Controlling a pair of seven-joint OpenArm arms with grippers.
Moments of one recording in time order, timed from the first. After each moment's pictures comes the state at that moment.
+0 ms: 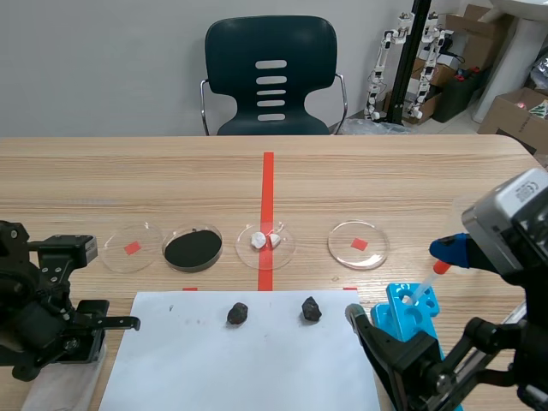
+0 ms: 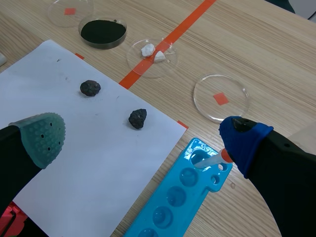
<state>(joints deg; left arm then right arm) 7.3 -18.7 5.8 90.4 -16.0 10.3 71.2 -44.9 16.2 7.9 119.7 3.5 32.6 -3.5</state>
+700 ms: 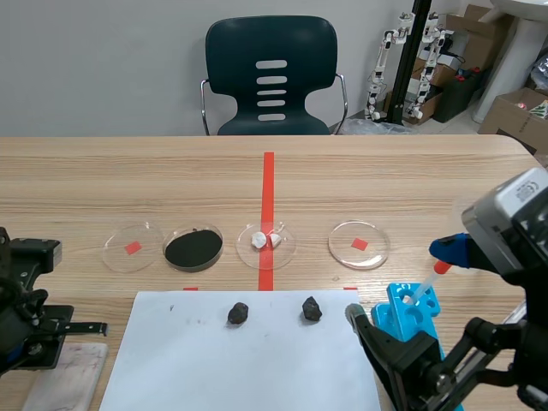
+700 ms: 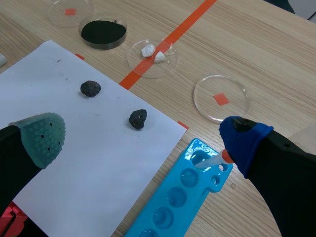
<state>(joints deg) 7.8 -20.4 5.2 90.1 -10.3 13.3 72.4 -44.9 16.2 7.9 119.7 3.5 32.6 -3.5</state>
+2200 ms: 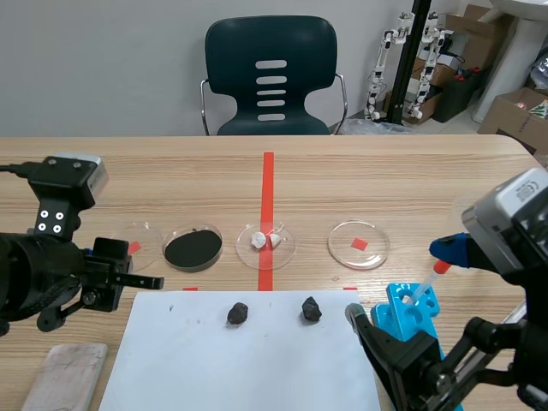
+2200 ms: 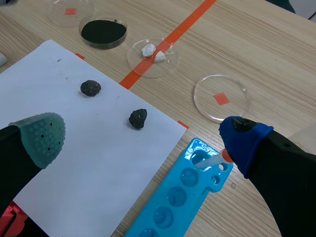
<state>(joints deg) 18.5 -20.0 8.8 111.3 -11.9 10.0 43.2 -44.9 16.2 7.9 119.7 3.5 32.6 -3.5</state>
